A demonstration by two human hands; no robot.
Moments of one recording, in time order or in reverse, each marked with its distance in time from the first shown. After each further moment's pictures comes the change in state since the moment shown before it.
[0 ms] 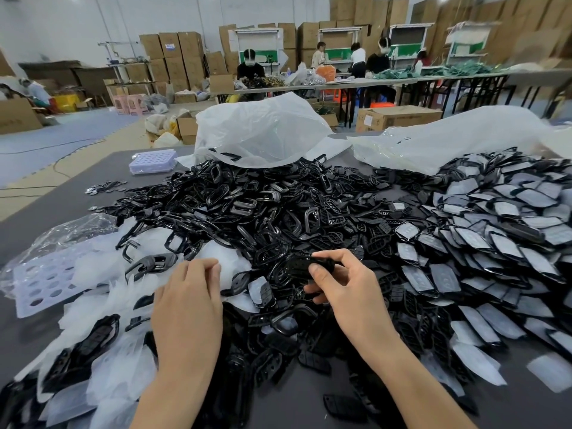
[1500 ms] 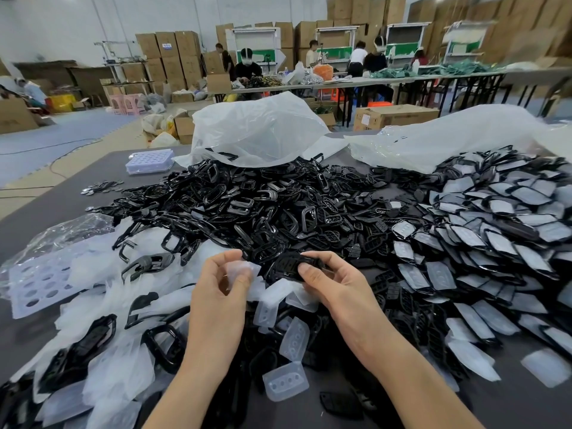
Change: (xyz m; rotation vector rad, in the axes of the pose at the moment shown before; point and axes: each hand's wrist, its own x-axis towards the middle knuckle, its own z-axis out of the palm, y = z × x) left_hand -0.009 0.026 0.006 -0.845 -0.260 -0.315; right_hand -0.001 -0.004 0.003 0.281 -0.162 0.176
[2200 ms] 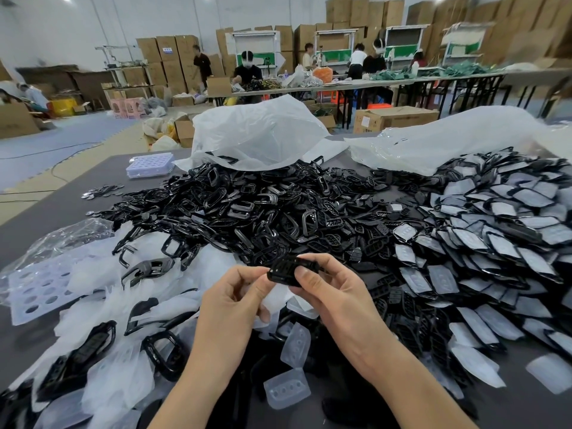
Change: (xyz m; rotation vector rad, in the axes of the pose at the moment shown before) left_hand -0.005 0.009 0.006 -0.176 -0.185 -0.034; right_hand -0.006 -0.006 0.009 0.143 -0.111 -0.090
